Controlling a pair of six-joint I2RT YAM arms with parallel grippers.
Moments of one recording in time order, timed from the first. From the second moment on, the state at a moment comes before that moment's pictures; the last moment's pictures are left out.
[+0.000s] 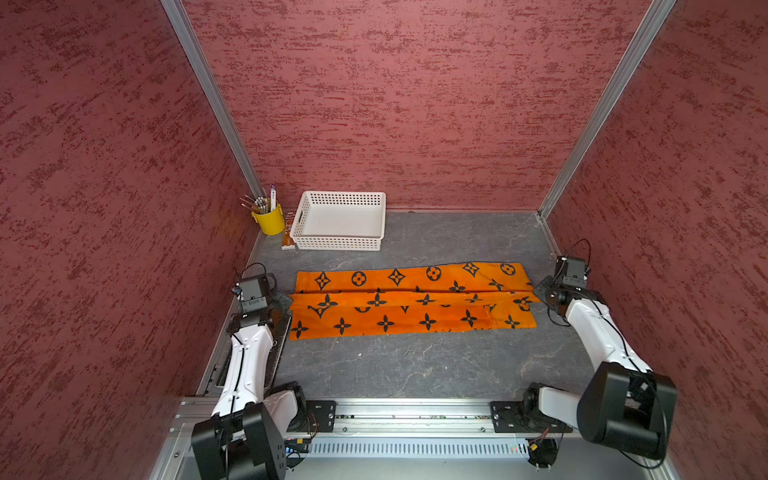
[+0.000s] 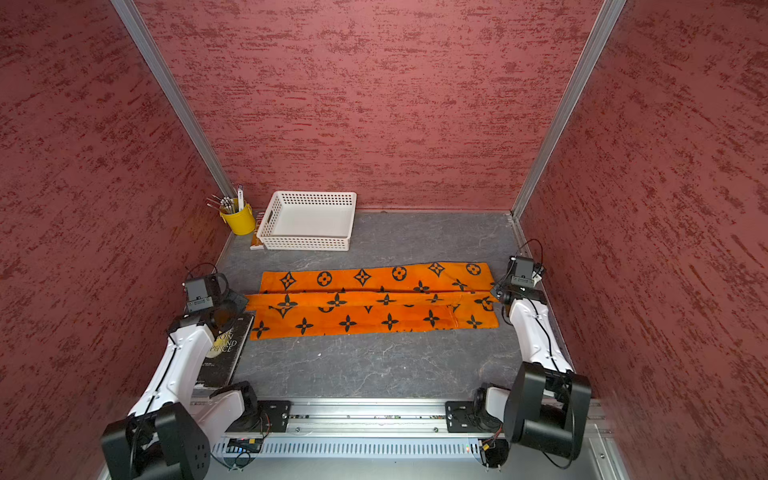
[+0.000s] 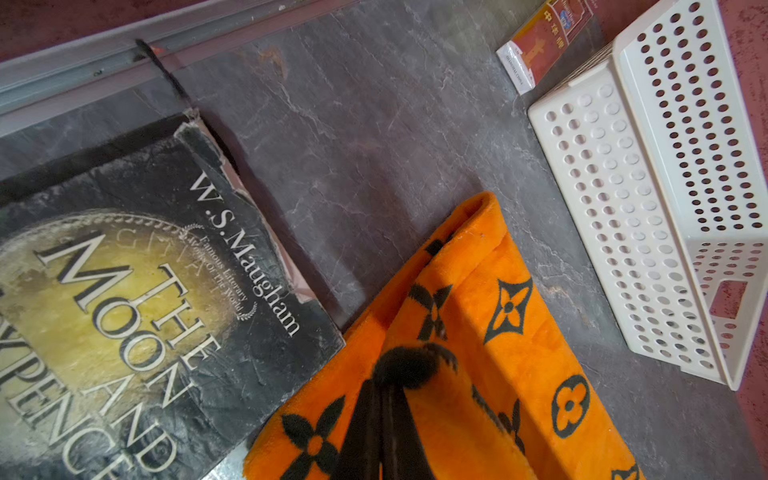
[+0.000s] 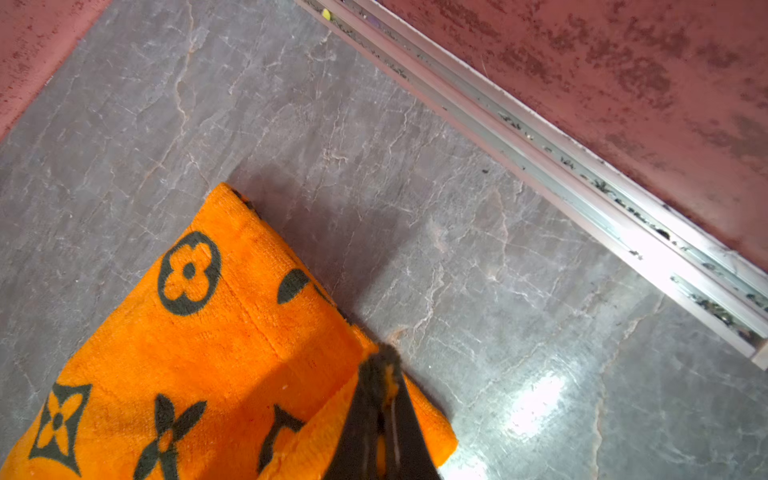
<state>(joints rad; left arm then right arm) 0.32 1.00 0.61 -0.51 0.02 -0.74 -0.27 1.23 0.80 -0.52 0.16 0.58</state>
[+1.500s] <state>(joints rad) 0.04 0.86 0.59 -0.53 -0.09 -0.78 -0.15 1.08 0.69 -0.54 0.11 0.57</state>
